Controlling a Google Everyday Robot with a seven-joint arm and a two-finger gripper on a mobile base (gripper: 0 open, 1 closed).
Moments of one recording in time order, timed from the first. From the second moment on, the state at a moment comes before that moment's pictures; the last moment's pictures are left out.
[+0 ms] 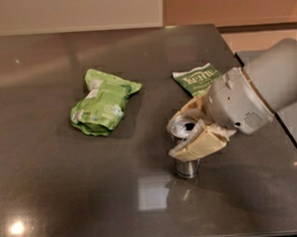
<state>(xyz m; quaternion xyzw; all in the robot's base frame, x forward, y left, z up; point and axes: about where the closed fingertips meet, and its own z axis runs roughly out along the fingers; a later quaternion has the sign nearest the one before) 0.381 -0.056 0.920 -0.64 0.67 0.26 0.28</state>
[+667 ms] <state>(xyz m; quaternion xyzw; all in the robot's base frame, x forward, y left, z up) 0.415 -0.096 0.936 -0.69 0.69 0.15 0.16</state>
